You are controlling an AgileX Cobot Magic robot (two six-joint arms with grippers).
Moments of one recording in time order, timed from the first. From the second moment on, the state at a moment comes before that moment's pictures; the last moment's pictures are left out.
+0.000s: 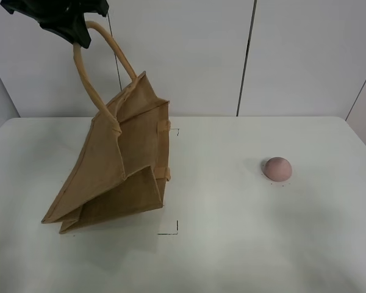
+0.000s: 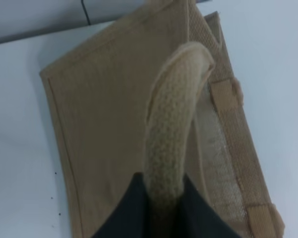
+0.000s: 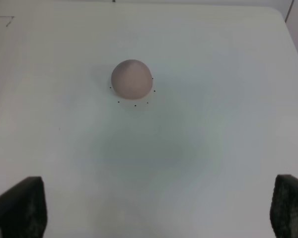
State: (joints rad) left arm -0.31 1.78 -2.04 0.08 1.17 -0.11; right arm -0.01 0.00 -0.49 0.06 1.03 -0.09
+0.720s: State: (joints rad) left arm -0.31 1.78 -2.07 0.06 1.17 -0.11; right arm -0.01 0.05 -0.49 0.06 1.03 -0.09
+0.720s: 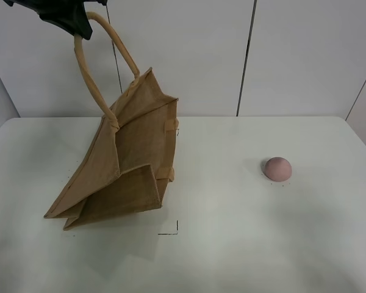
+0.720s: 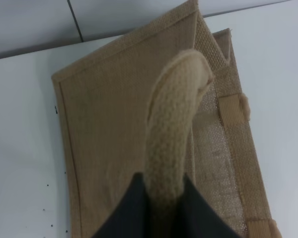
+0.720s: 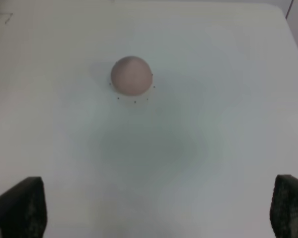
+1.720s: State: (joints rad) left arm -0.31 1.78 -2.07 0.06 1.17 -0.11; right arm 0.00 1.79 -1.30 0.09 0.92 -0.12
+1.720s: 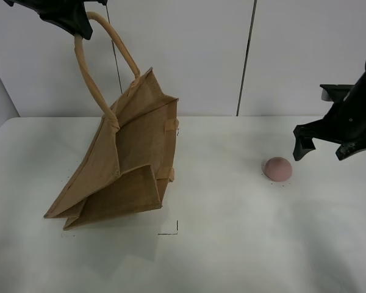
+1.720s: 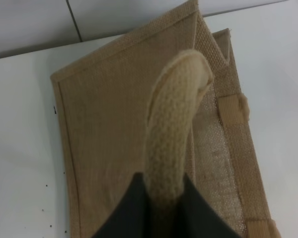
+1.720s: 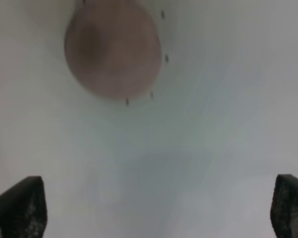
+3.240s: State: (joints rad) left arm -0.31 1.78 -2.07 0.06 1.17 -0.10; right arm 0.11 2.09 -1.48 0.06 0.84 -0.14
